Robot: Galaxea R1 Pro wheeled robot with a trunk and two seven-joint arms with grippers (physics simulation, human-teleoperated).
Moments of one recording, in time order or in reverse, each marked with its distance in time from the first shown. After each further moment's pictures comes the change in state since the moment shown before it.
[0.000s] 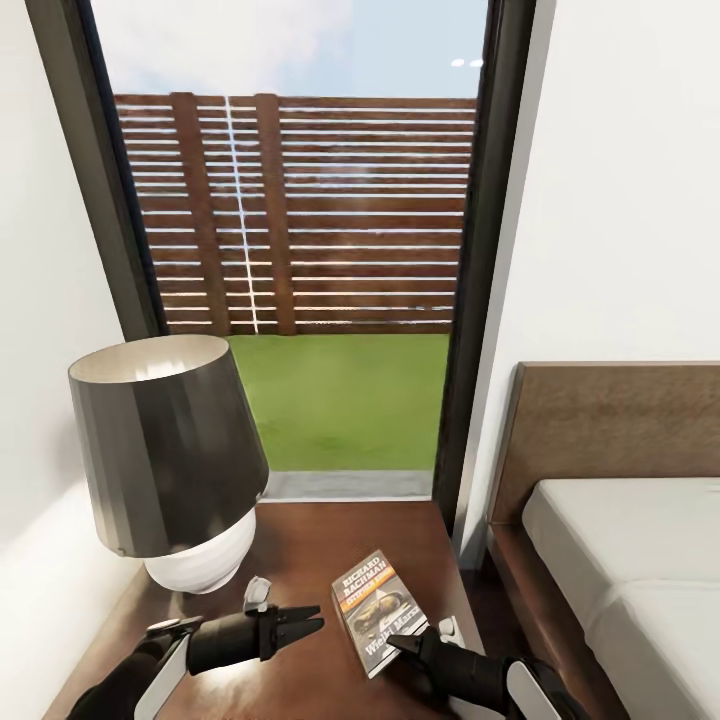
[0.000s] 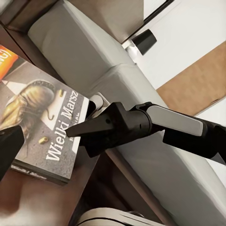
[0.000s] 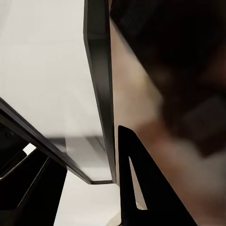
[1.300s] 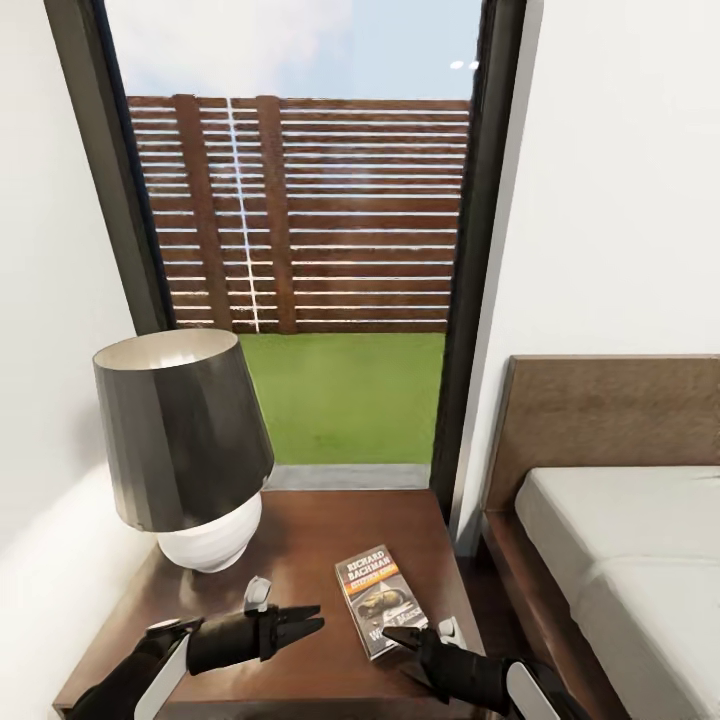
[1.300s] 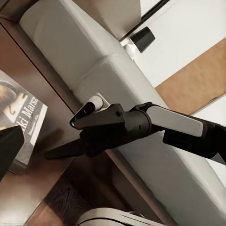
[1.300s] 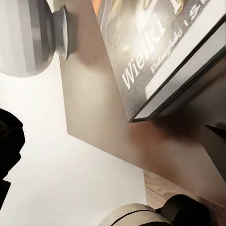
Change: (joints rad) left arm 0.000 0.000 0.000 0.000 0.000 -0.001 0.000; right arm 0.000 0.000 0.000 0.002 0.026 -0.013 0.002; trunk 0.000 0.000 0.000
